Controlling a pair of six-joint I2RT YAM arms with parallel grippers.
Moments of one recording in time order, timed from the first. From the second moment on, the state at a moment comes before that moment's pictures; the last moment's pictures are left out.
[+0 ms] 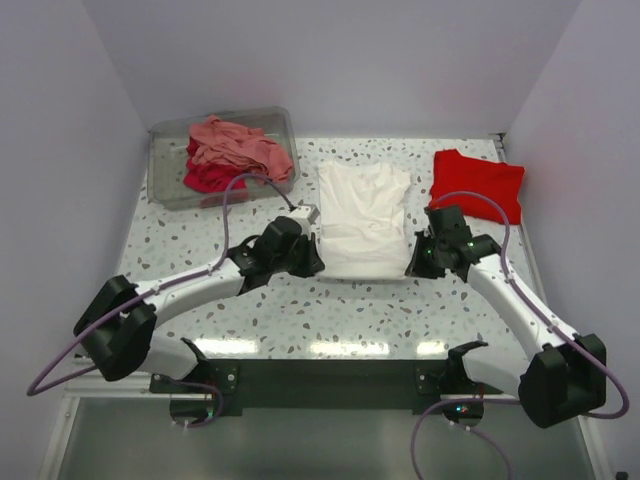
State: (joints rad) left arm -0.77 1.41 0.81 -0.07 0.05 -0.56; right arm 0.29 1.15 0.84 -0.73 -0.07 0.48
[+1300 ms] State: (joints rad) left arm -0.94 1.20 0.87 -0.29 -0.01 -0.65; right arm 0.44 1.10 1.18 -1.07 0.09 0.54
